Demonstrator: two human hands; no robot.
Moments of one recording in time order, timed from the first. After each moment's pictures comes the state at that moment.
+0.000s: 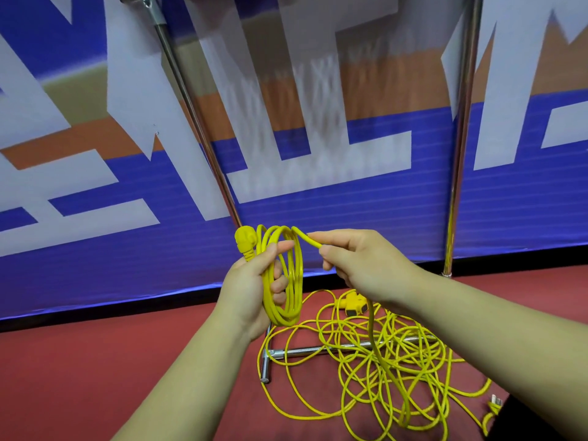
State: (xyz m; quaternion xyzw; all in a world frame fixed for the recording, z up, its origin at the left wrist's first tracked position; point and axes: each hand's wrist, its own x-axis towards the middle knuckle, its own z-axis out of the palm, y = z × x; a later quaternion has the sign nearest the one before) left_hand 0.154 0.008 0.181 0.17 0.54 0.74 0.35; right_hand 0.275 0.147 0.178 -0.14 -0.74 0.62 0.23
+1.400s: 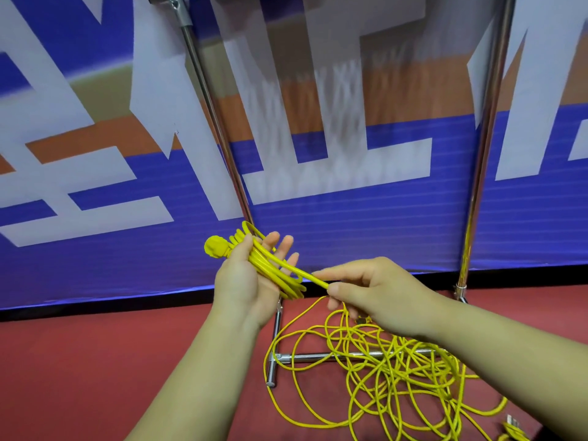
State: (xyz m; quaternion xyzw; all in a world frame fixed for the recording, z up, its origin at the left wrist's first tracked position) left_hand 0.147 0.012 0.205 0.02 0.43 0.86 0.27; right_hand 0.286 0.140 0.170 -0.07 -0.80 0.58 0.14
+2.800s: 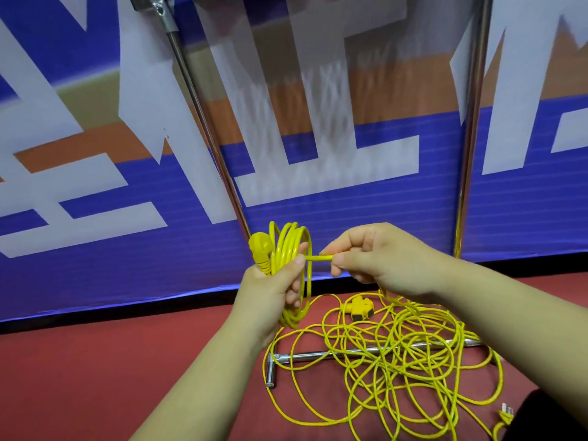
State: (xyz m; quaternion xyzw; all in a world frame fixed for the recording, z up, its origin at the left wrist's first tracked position) left_hand 0.159 0.008 0.170 0.26 0.61 0.70 0.27; right_hand 0.290 0.162 0.200 -0.09 -0.76 0.63 0.14
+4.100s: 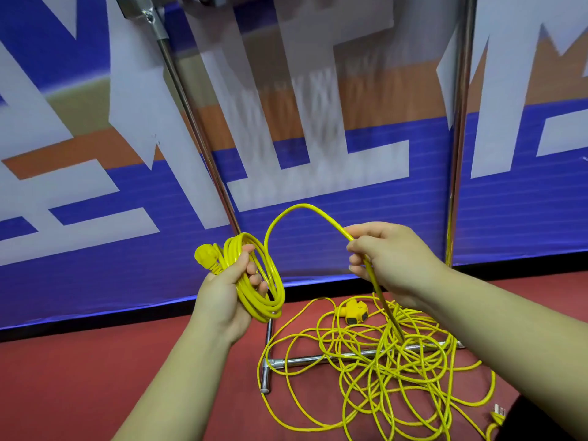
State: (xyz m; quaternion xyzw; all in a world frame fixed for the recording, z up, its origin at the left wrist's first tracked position) left_hand 0.124 -0.004 0.180 0.13 0.51 0.80 0.29; right_hand 0.287 0.169 0.187 -0.27 -0.57 0.72 0.27
